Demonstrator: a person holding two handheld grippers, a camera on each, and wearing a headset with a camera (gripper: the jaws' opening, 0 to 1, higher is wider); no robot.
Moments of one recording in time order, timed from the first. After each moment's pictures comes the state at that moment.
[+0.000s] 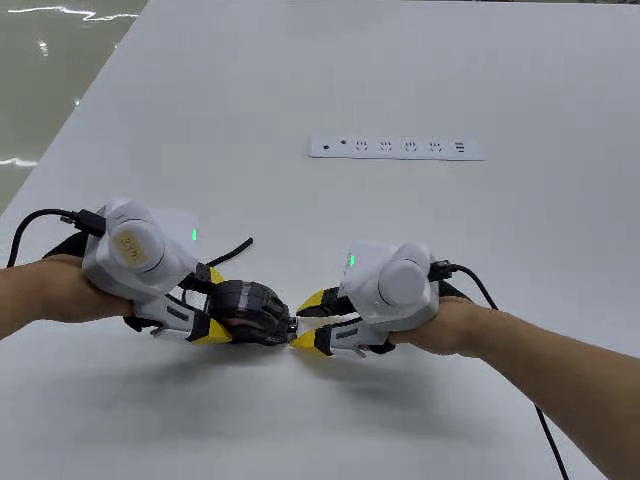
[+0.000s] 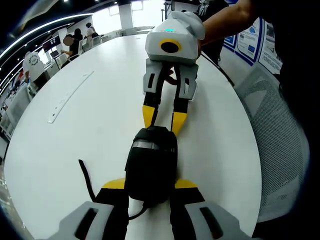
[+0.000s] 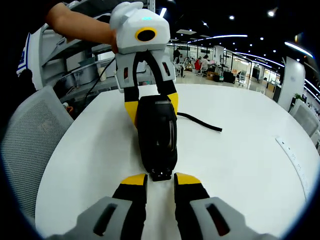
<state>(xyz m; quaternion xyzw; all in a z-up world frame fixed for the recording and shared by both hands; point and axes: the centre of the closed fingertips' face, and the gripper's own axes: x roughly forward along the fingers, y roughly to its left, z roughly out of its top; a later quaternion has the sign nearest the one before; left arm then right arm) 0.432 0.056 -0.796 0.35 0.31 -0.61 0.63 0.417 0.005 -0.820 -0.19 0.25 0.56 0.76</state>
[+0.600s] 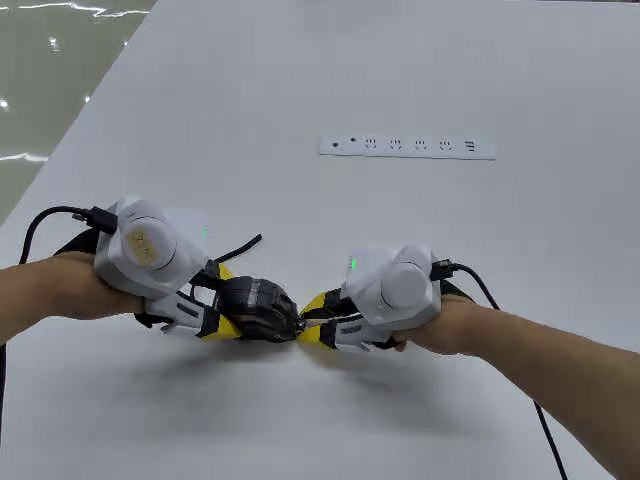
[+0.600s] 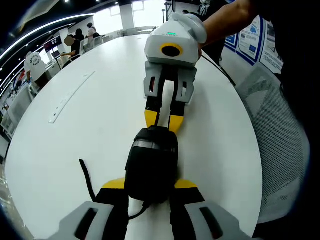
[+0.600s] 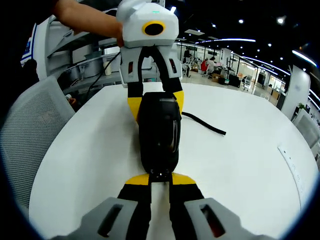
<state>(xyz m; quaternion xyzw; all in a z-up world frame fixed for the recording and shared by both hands) 0.433 0.056 -0.797 0.35 0.31 -0.61 0.64 0.417 0.007 -0.821 -0.22 0.24 0.58 0.75</state>
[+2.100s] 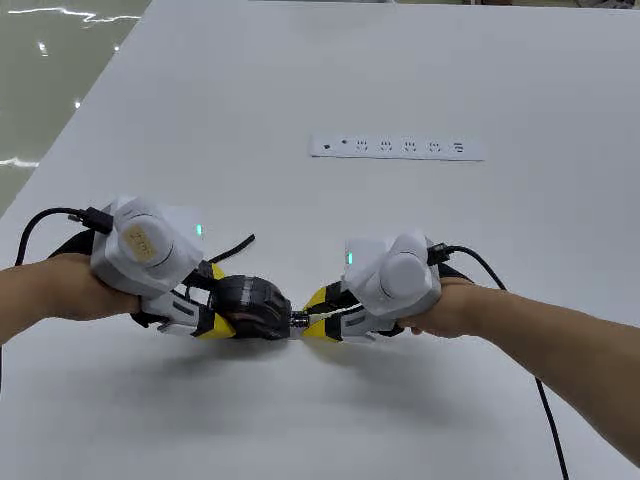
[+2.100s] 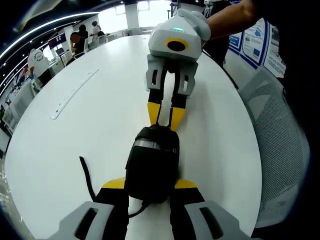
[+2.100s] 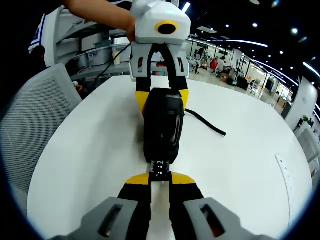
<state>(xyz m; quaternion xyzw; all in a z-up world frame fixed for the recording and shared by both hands) 0.431 0.057 -0.797 0.34 0.32 -0.60 0.65 0.414 -0.007 -0.819 -0.27 0.24 0.59 0.72</state>
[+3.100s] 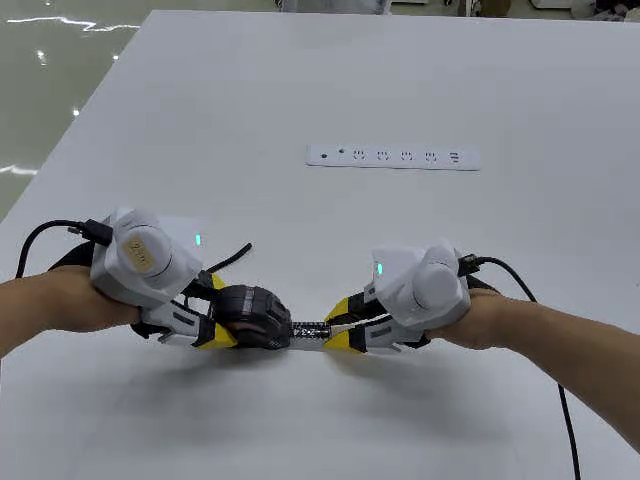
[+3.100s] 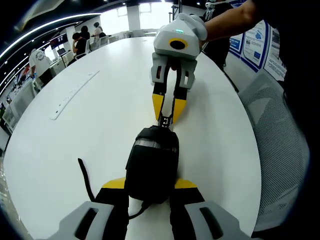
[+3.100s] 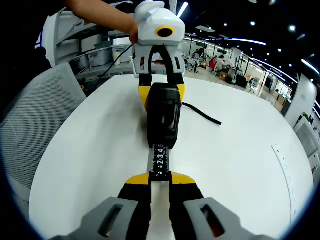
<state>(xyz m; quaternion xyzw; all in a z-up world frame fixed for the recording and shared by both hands) 0.430 0.052 -0.797 0.33 0.32 -0.60 0.65 0.406 -0.037 -0.819 -0.26 0.24 0.59 0.72</state>
